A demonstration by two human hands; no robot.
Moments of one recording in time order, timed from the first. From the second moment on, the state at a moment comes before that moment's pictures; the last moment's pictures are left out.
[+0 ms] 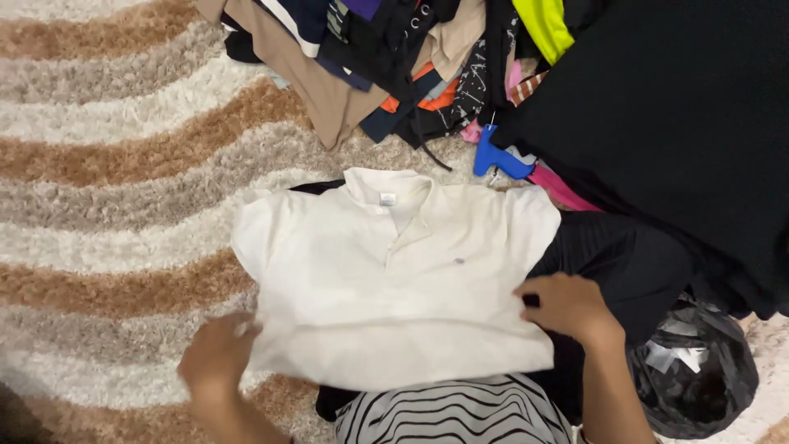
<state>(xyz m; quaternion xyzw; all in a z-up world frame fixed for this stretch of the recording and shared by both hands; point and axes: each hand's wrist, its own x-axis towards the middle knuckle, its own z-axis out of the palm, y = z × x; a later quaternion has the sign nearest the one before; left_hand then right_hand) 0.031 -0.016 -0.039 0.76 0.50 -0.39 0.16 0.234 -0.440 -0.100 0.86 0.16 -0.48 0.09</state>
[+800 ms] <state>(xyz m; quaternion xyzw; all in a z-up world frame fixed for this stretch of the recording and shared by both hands) 0.257 -0.061 -0.292 0.94 0.29 -0.15 0.07 0.311 -0.270 -0.283 0.93 0.26 -0.17 -0.22</state>
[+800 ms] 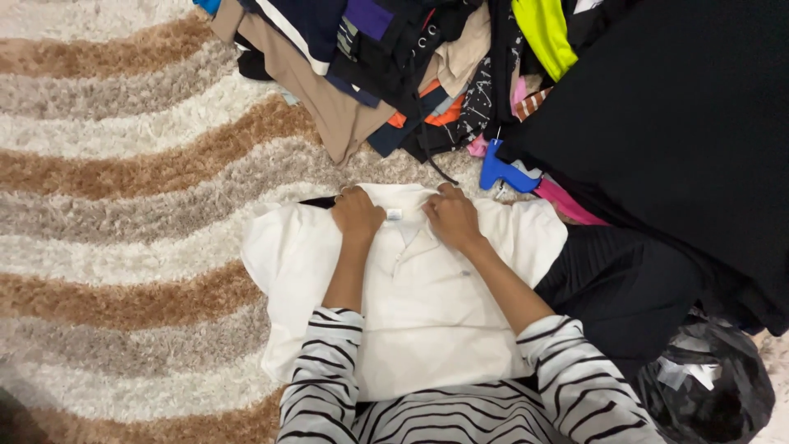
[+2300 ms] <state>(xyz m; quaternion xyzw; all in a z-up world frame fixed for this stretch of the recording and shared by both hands) 0.226 -0.048 -0.221 0.97 0.17 -0.03 0.18 0.305 -0.317 -0.299 0.85 0.14 -0.22 -0.45</state>
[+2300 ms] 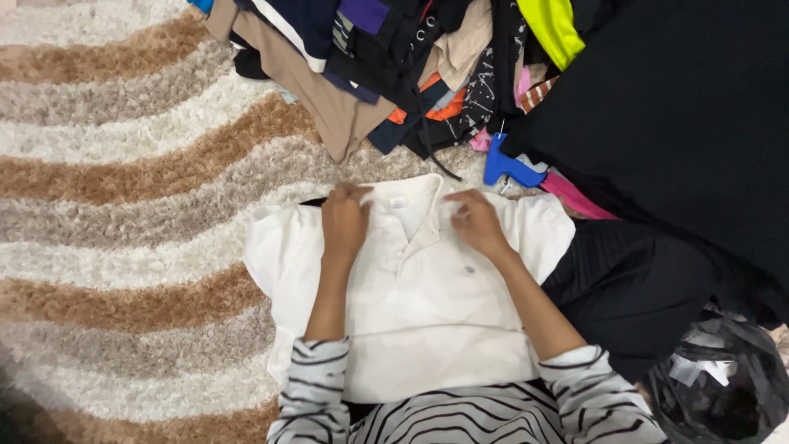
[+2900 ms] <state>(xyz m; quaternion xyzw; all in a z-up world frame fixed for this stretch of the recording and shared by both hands) 0.138 -0.157 -0.193 0.92 0.26 -0.06 0.29 0.278 -0.270 -0.259 0.82 0.26 -0.12 -0.50</state>
